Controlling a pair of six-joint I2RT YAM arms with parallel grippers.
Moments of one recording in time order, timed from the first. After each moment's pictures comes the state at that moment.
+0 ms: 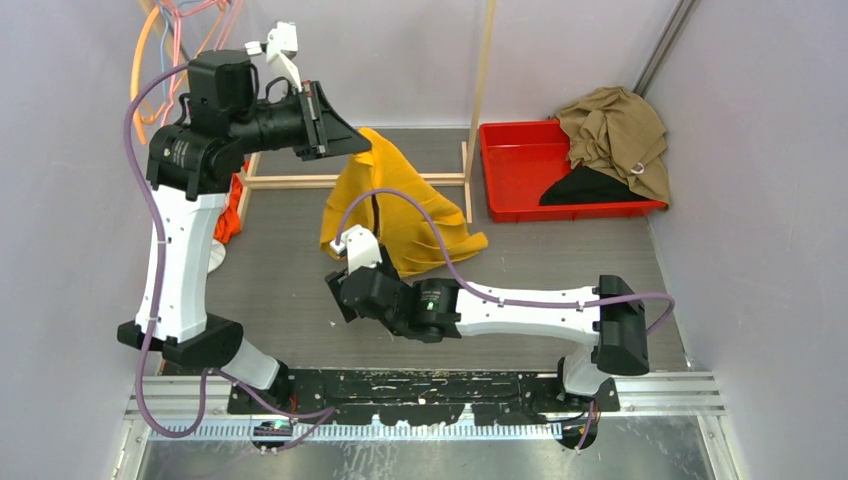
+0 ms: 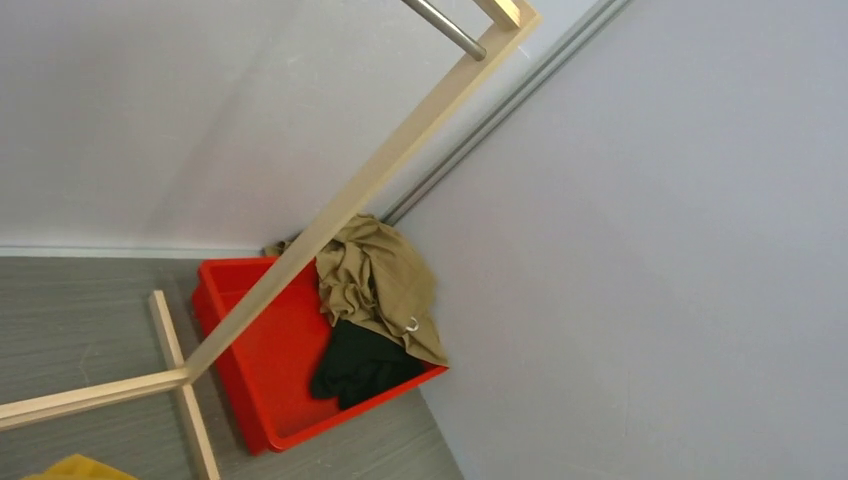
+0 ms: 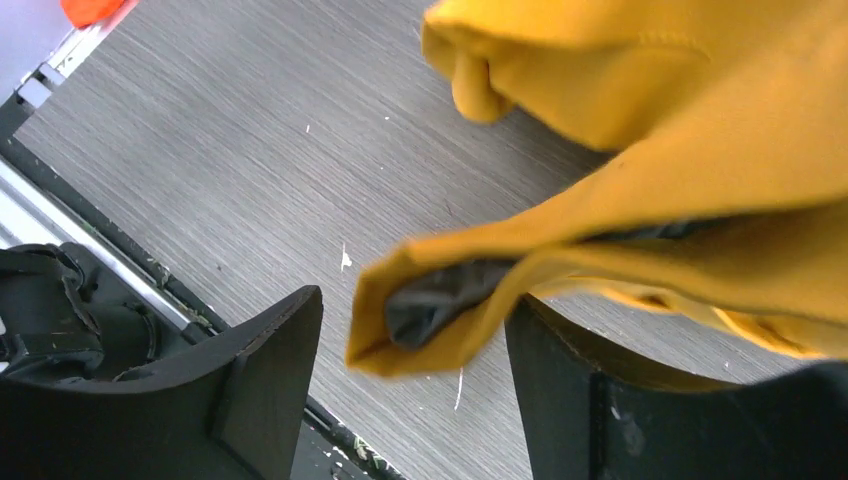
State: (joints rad) left arm -0.32 1.53 2.26 -1.10 0.65 -0.53; right arm 1.37 1.61 1.37 -0.36 0.59 0.46
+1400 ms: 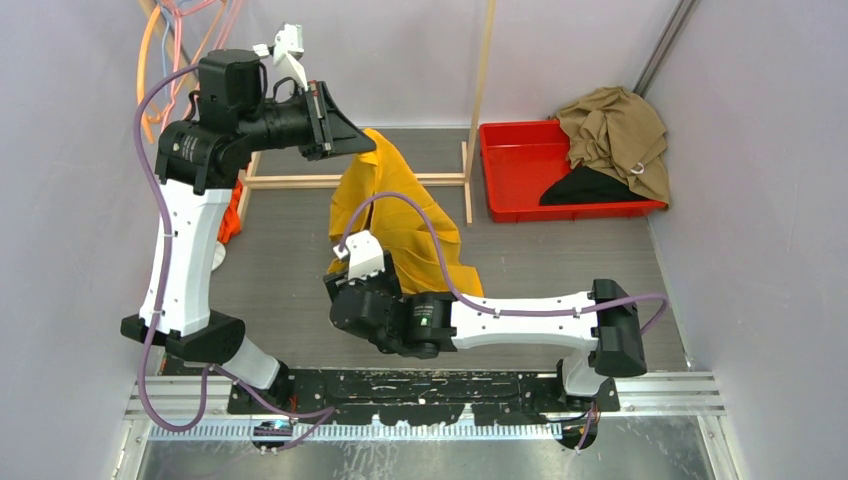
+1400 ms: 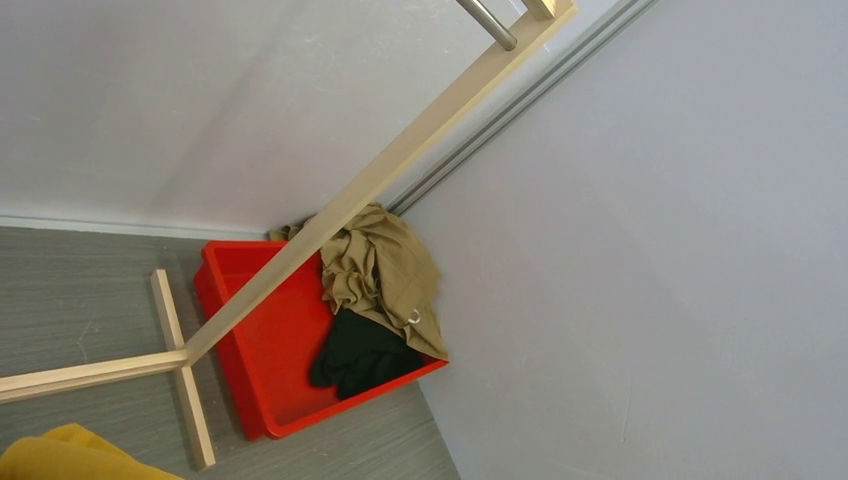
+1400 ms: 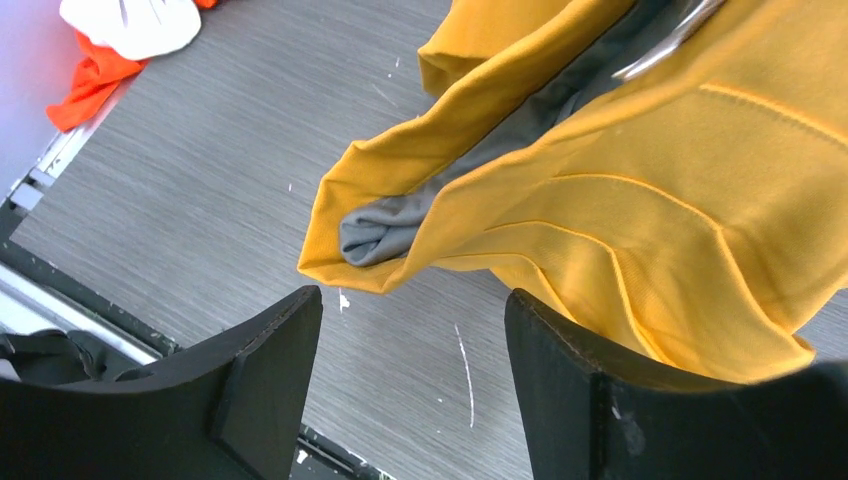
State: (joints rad) left arm -0.34 1.55 2.25 -1.10 0.65 -0.57; right arm 1.46 1.63 1.41 -0.39 0.86 0.59
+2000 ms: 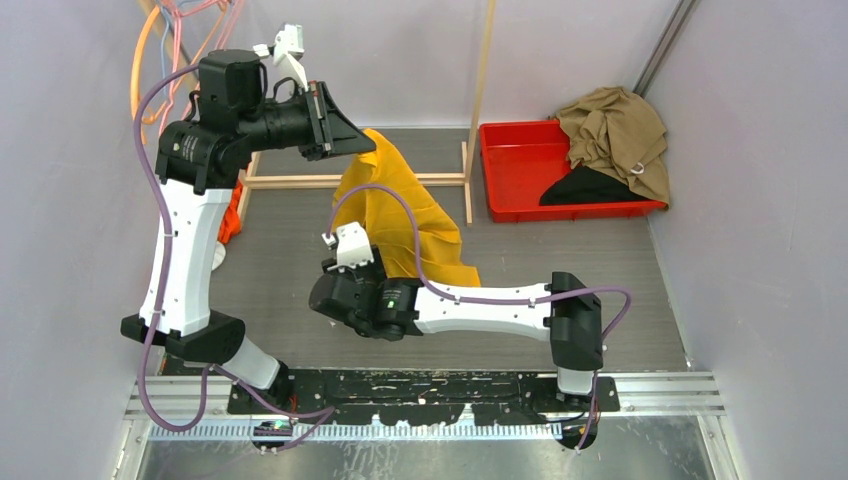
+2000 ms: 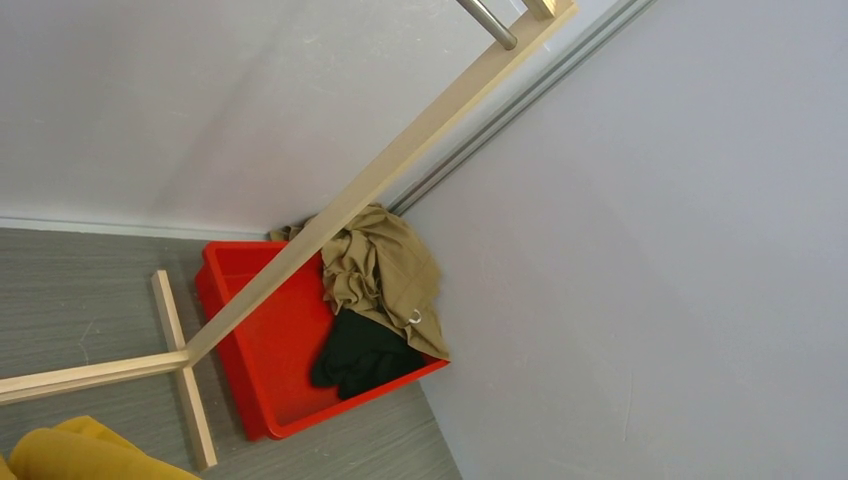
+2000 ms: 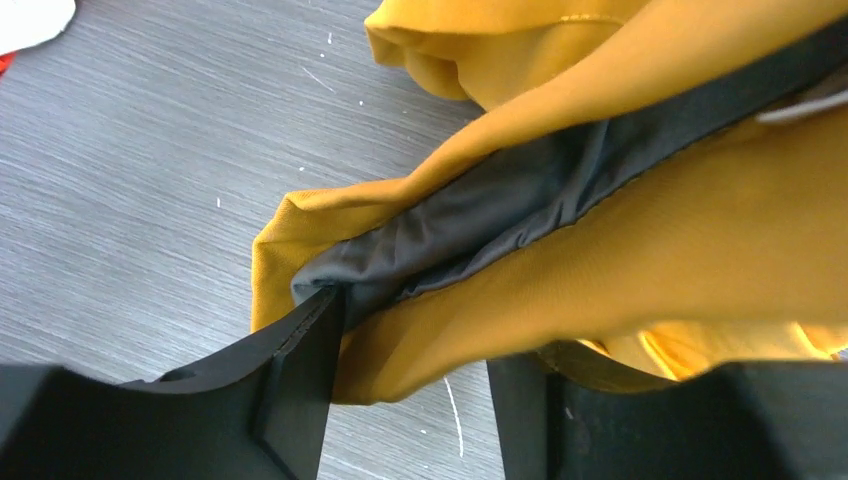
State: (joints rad) left arm -0.34 1.55 2.25 -1.10 0.65 -0.57; right arm 1.39 1.82 1.56 -0.51 0.88 0.67
